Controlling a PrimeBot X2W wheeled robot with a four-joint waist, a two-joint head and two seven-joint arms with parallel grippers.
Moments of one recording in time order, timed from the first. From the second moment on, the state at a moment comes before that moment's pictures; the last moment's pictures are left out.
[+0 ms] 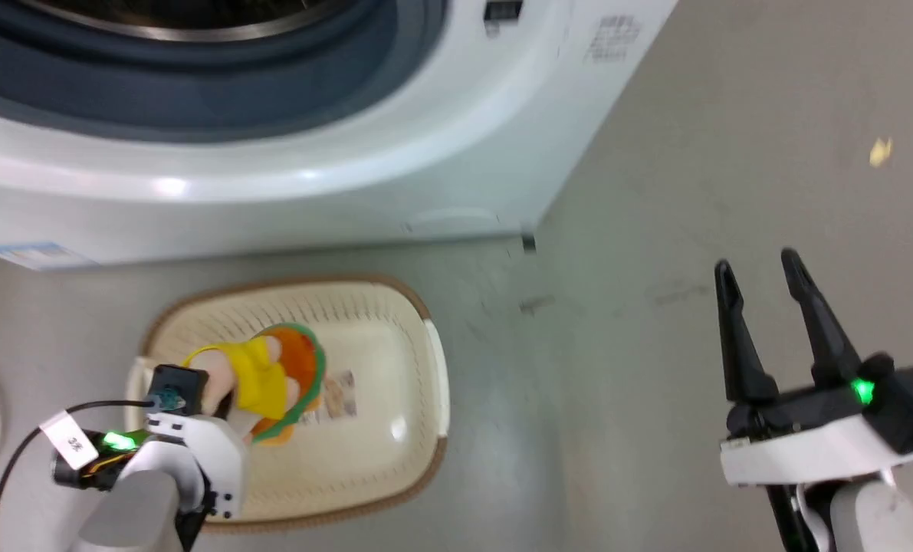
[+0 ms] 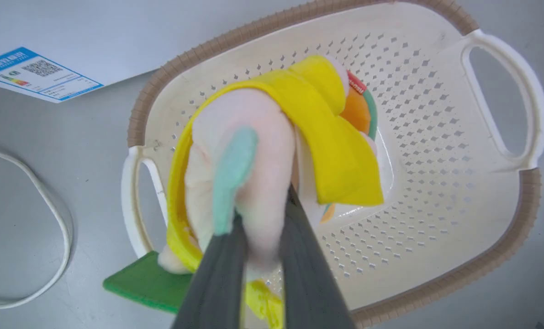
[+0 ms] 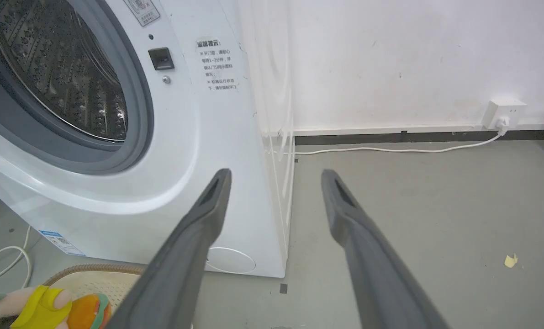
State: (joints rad) left arm -0.64 0.32 -0.53 1.21 -0.41 -0.09 -0.25; right arm -0.16 -0.05 0.02 -0.03 0.19 0.13 -0.26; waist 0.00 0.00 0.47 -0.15
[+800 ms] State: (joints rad) left arm -0.27 0.32 -0.19 0.23 -0.36 0.10 -0.26; right arm -0.04 -0.05 0.01 0.00 0.21 0.13 -0.26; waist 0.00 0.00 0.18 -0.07
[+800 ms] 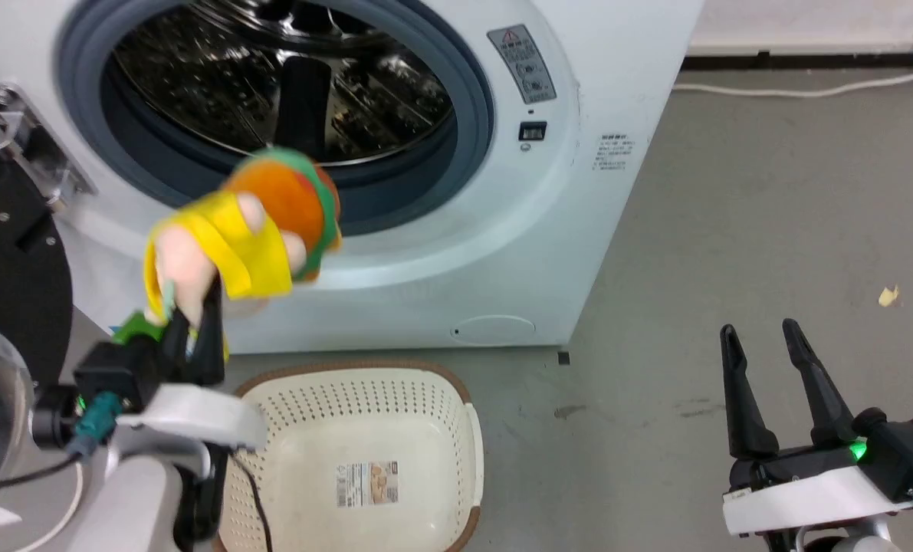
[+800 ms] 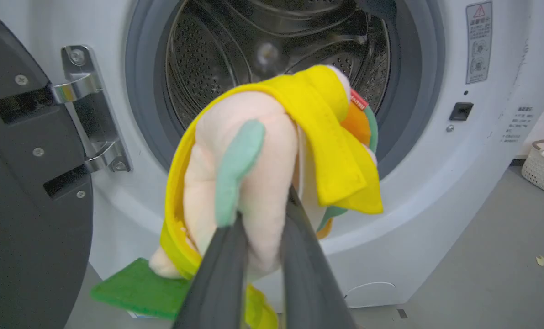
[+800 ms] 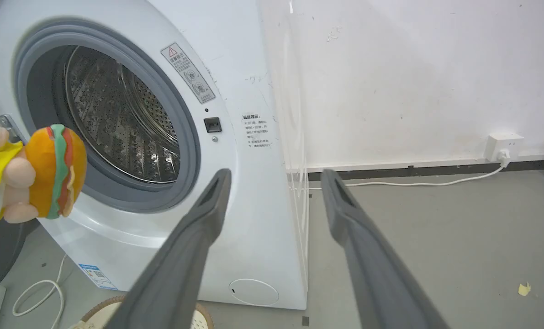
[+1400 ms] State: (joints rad) left arm -0.87 0.50 -0.17 0.39 -0.28 0.04 -0.03; right arm -0.18 -0.05 0.06 -0.05 0.28 0.13 -0.26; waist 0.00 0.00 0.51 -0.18
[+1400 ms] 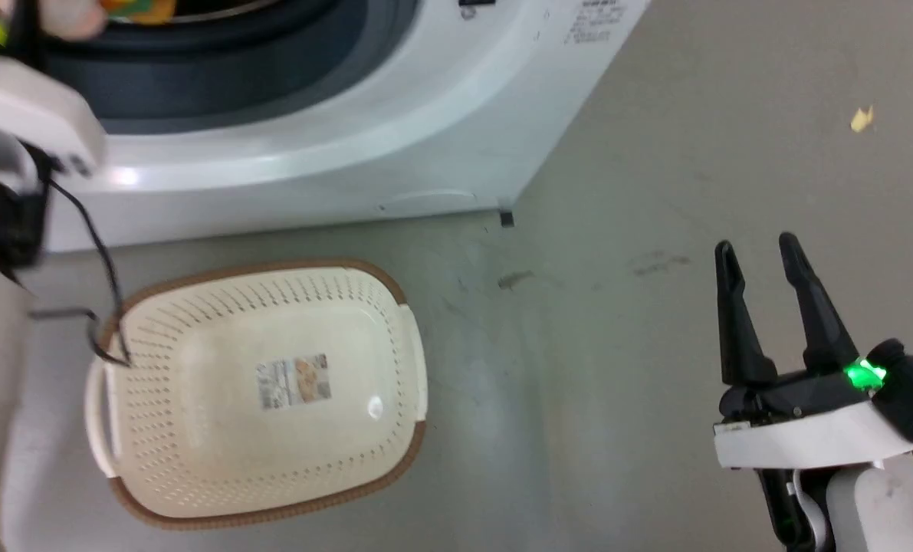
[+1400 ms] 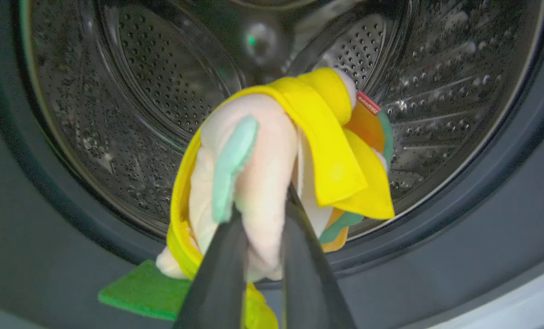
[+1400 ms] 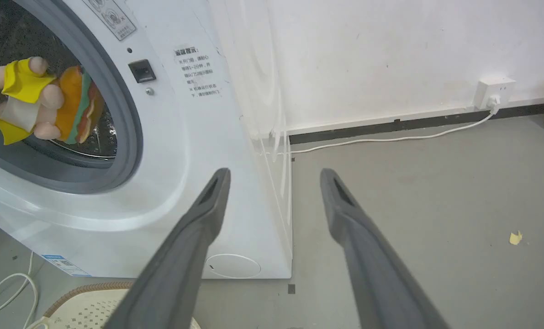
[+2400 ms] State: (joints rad) left arm -1.41 0.59 -0.39 0.84 -0.16 -0.12 0.12; right arm -0.26 -0.05 0.08 -0.05 0.34 0.13 -0.26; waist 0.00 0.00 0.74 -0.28
